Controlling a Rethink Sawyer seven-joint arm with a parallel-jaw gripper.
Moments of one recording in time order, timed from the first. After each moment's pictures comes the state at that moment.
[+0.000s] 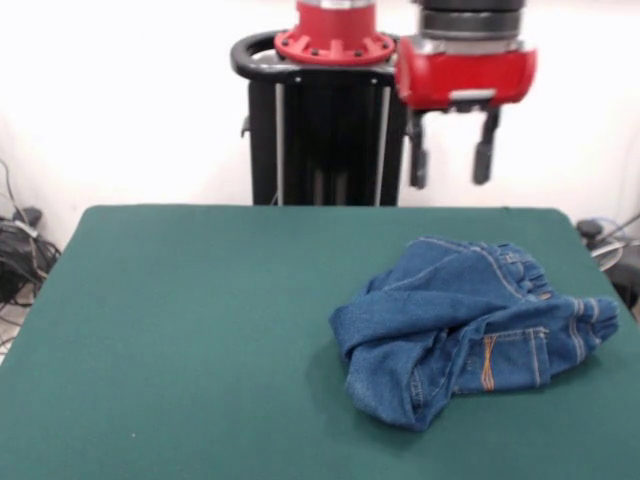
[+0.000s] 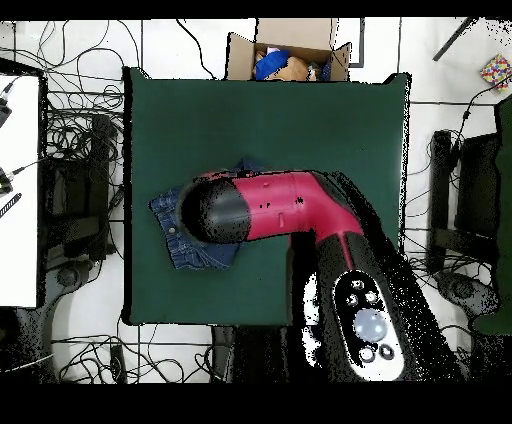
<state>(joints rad) -0.41 -0.98 0.43 1.79 -0.30 0.66 1.69</state>
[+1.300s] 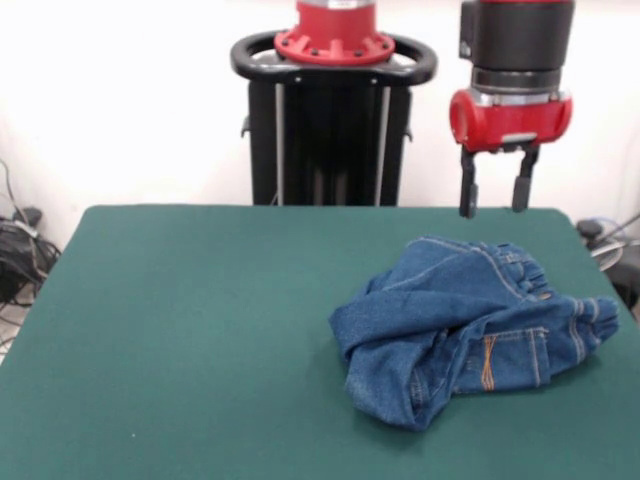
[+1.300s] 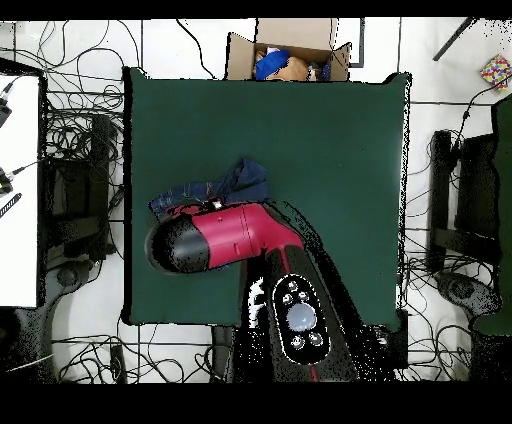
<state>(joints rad) -0.25 -0.91 0.30 1.90 -0.31 0.45 1.69</state>
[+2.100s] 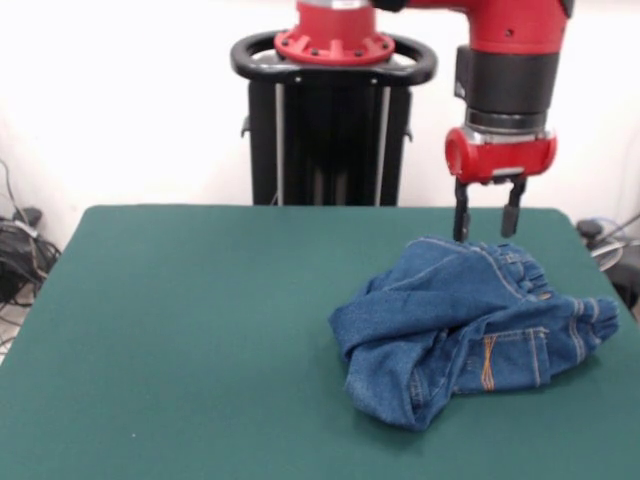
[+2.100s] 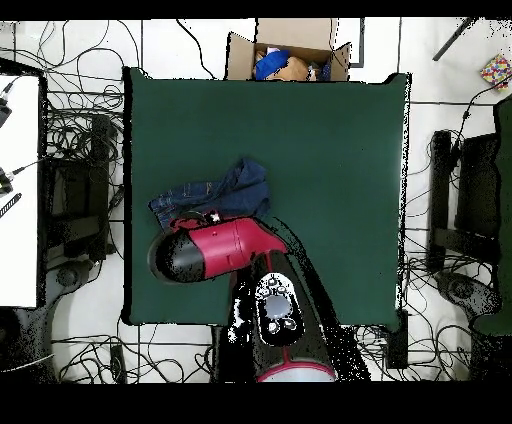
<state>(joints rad) -0.15 -0.81 0.19 1.91 -0.30 0.33 1.69</state>
